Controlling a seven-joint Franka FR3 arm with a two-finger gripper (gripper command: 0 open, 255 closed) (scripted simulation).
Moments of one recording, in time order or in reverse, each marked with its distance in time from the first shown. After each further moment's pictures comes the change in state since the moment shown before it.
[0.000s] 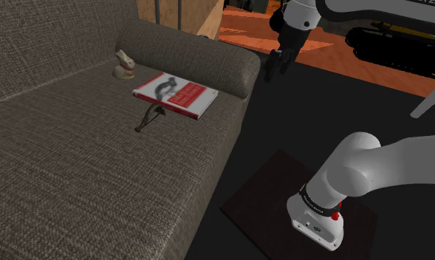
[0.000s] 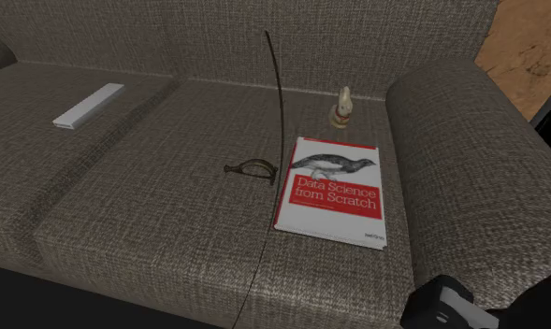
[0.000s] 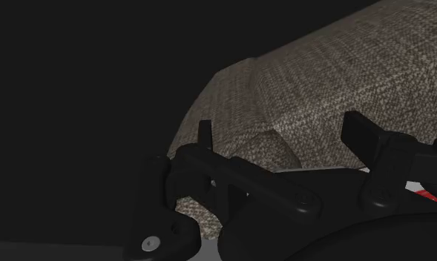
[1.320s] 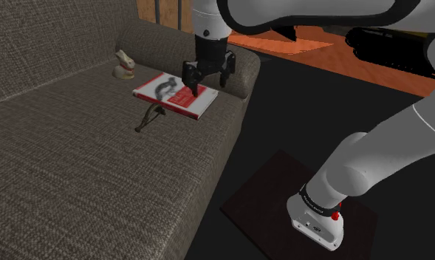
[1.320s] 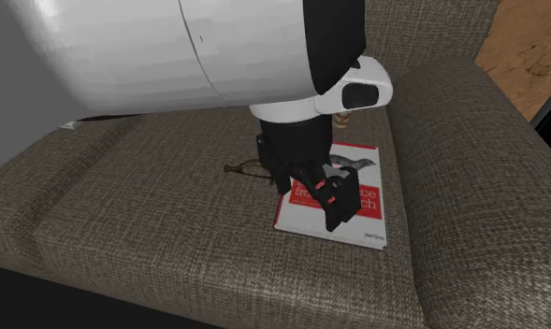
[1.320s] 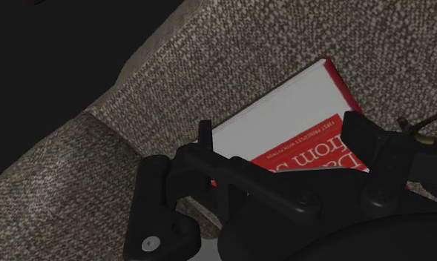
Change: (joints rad) arm -0.018 0.492 0.456 0.367 0.018 0.038 0.656
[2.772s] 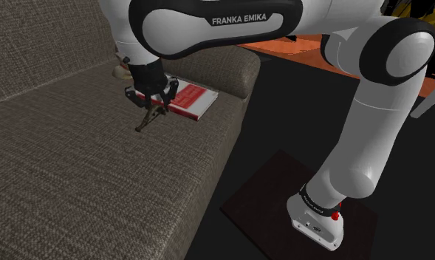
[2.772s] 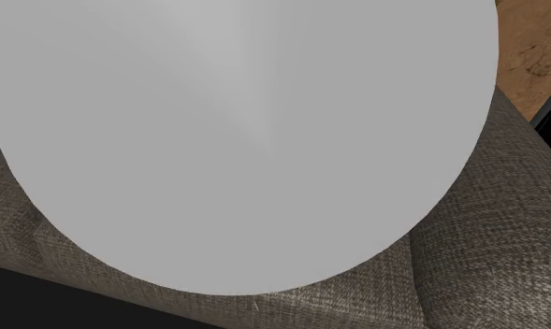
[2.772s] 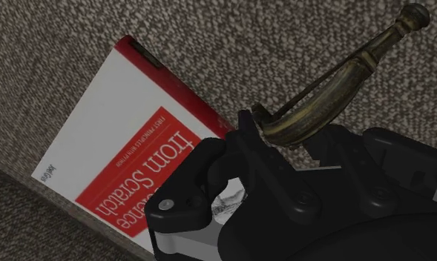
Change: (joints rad) arm 0.120 0.555 0.158 0.420 -0.292 -0.061 0.463
